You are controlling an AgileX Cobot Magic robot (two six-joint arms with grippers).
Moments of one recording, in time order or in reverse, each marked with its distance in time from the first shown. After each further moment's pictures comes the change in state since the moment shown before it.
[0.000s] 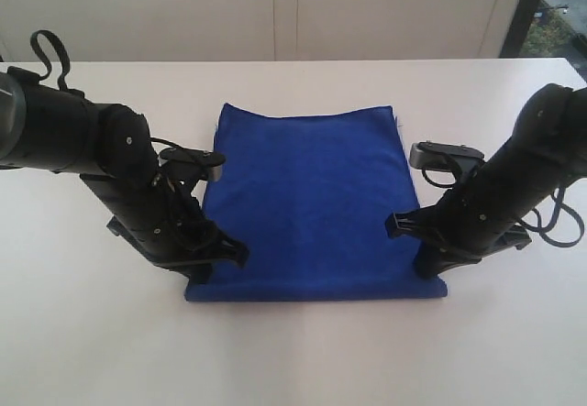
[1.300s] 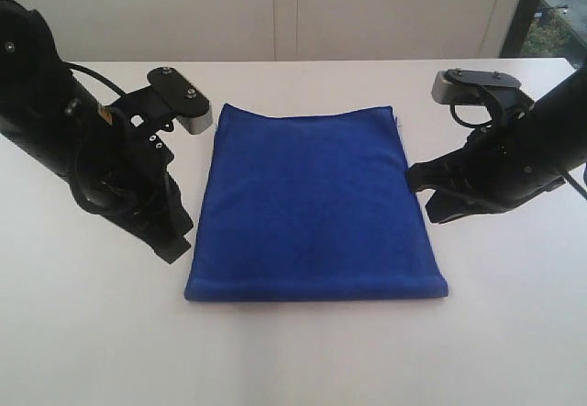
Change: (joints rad) left arm 0.000 -0.350 0.000 0.024 0.212 0.467; right arm 0.000 -0.305 0.000 -0.050 0.071 -0.007
